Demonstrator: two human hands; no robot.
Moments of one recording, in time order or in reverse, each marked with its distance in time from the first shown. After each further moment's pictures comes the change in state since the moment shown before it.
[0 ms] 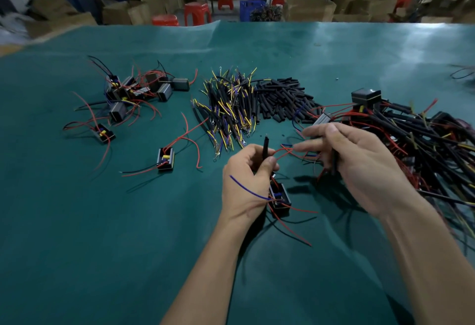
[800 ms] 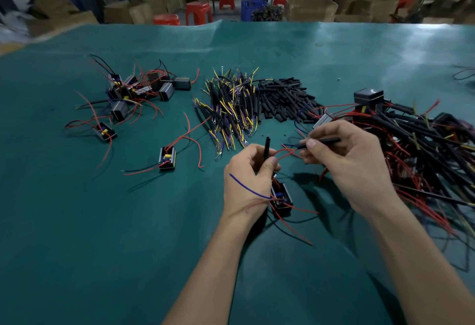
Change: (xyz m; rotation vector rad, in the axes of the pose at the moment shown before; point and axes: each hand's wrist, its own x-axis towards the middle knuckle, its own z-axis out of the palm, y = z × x) left_hand 0.001 -0.005 -0.002 0.020 0.015 0.017; right_hand 0.003 0.011 0.018 -0.057 0.178 -0.164
